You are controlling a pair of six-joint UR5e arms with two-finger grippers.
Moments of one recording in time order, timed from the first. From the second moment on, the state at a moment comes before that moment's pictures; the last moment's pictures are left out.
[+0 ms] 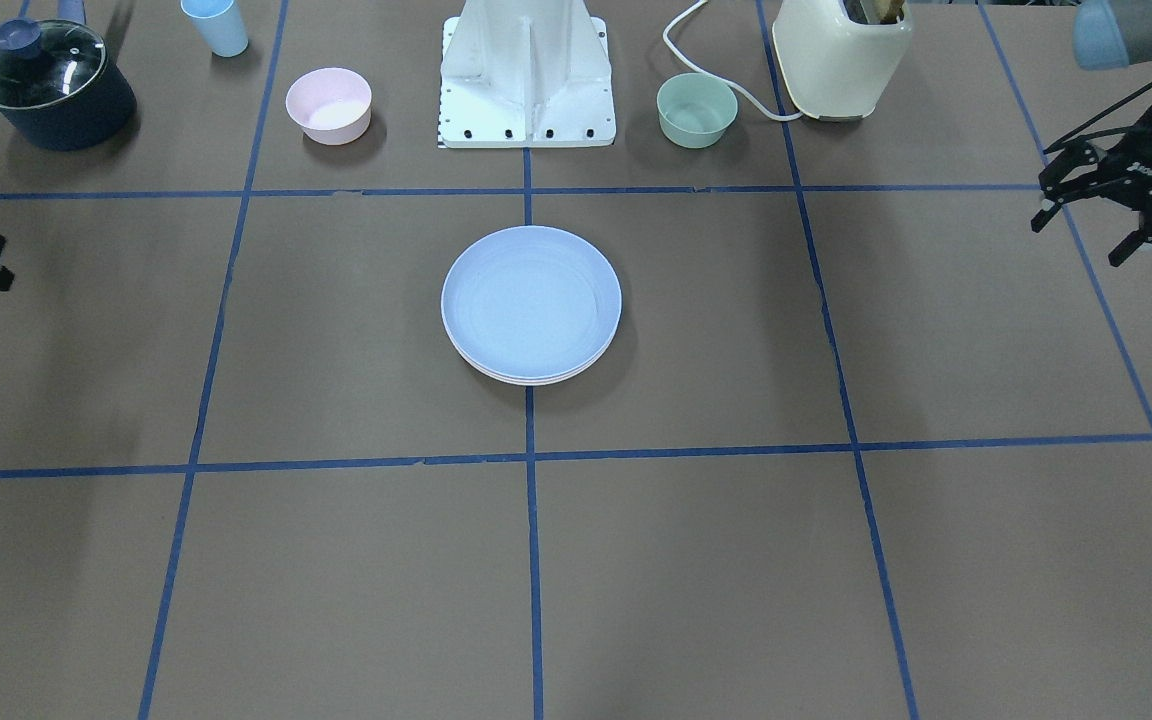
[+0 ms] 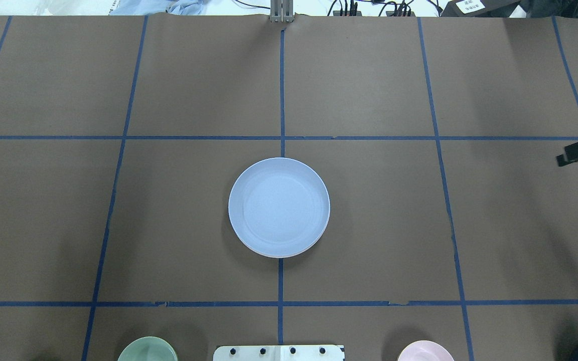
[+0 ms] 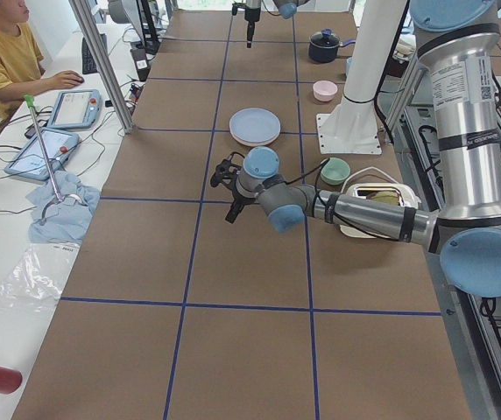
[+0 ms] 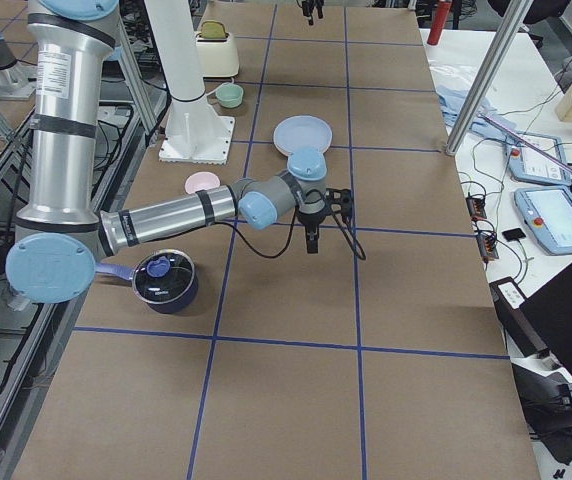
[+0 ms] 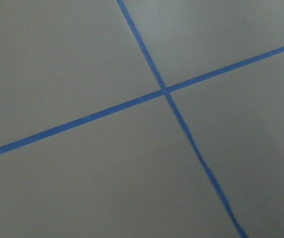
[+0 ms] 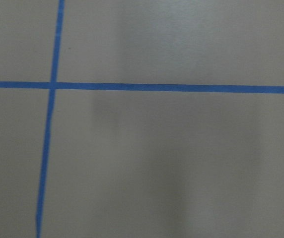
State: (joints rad) left arm -1.22 -1.30 -1.87 -2.37 -2.30 -0.32; right arm 1.23 -1.73 1.91 -1.23 2.30 0.53
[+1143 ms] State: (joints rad) left arm -1.45 -1.29 -1.78 -2.25 -2.42 -0.07; right arm 1.53 -1.83 1.84 -1.43 2.39 0.04
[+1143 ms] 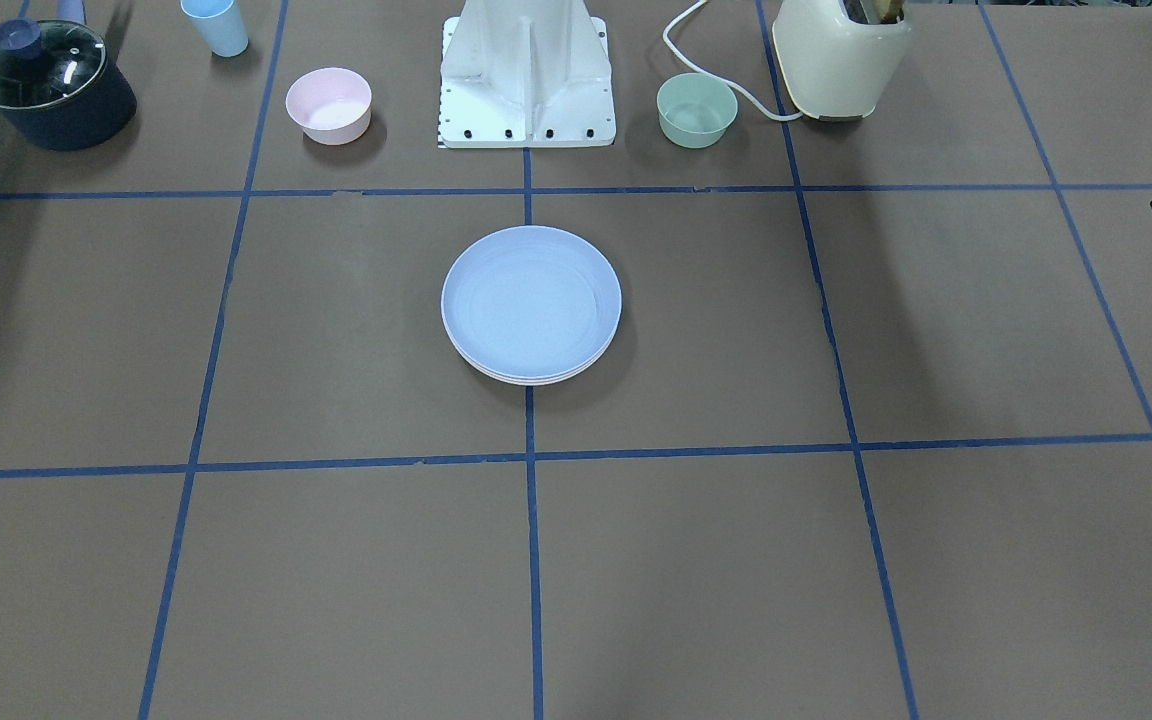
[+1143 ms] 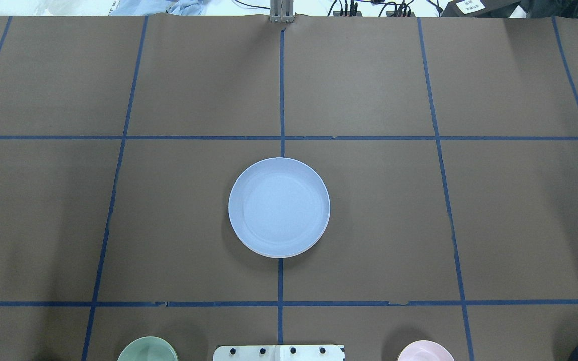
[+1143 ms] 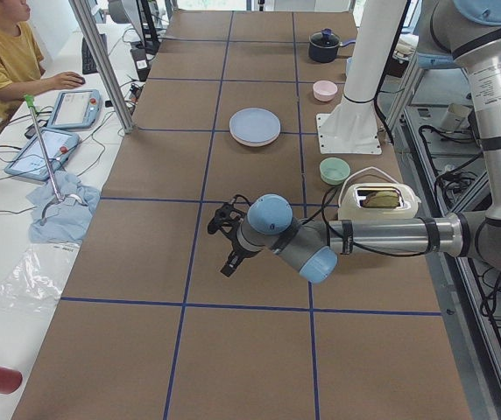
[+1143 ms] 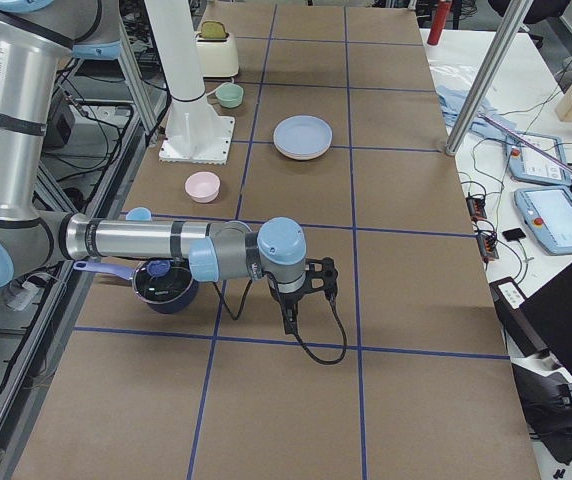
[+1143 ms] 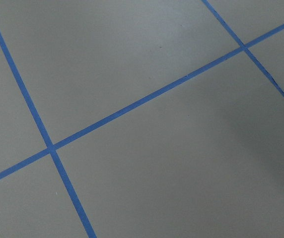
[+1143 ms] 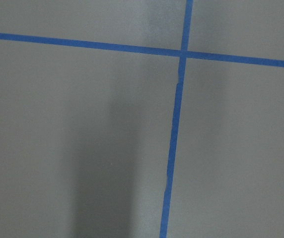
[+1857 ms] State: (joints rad) left arm -1.51 -1.35 -1.80 -2.02 -2.28 -0.07; right arm 1.53 -1.81 1.85 -1.42 2.40 0.06
